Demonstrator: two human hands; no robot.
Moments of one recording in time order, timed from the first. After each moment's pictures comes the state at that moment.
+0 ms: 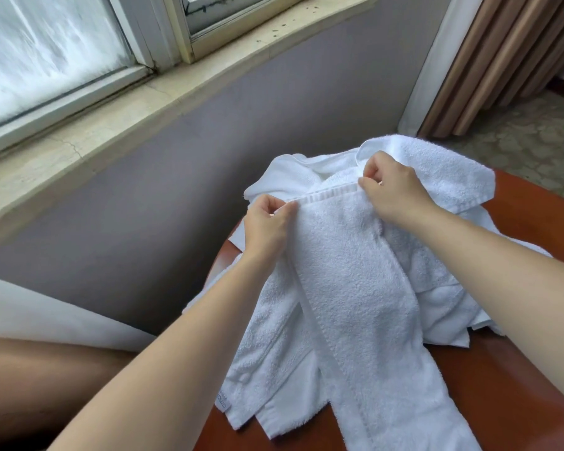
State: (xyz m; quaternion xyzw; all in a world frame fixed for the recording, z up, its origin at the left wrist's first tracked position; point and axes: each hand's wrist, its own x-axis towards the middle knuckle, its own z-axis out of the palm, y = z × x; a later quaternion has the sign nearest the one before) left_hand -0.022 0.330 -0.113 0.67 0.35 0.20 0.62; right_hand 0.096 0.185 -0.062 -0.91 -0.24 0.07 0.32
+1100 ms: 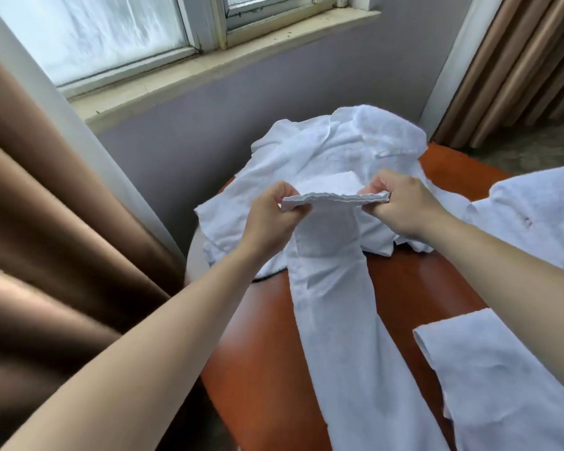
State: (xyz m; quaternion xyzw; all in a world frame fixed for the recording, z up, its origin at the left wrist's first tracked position) left_hand -0.174 0.149 -0.071 0.78 0.25 0.25 0.51; right_hand -0.033 -0.009 -0.034 -0.87 -0.37 0.09 0.31
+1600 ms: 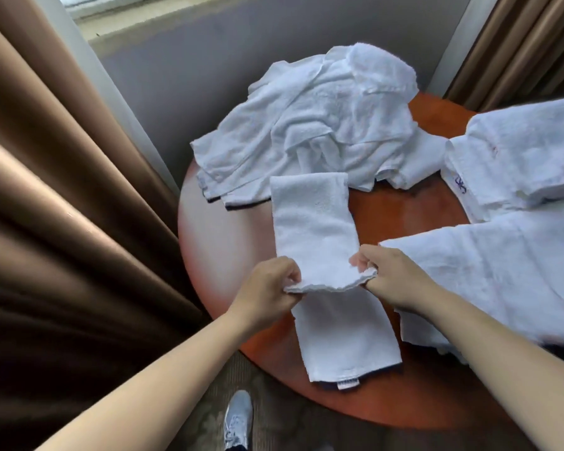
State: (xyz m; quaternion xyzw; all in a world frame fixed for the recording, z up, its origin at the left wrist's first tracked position) left_hand -0.316 0.003 -0.182 0.91 0.14 0.18 0.34; right_hand -0.145 -0.159 -0.130 -0.85 -0.43 0.24 0.21
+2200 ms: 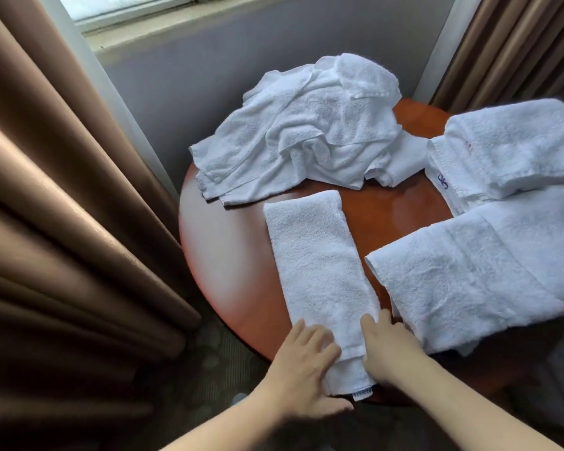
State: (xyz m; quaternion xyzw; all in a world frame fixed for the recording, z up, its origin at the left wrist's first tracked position) left_hand -0.372 -0.102 -0.237 0.98 -0.02 0.12 0.17; right_hand -0.235 -0.216 -0.174 -0.88 -0.37 0.25 -0.16
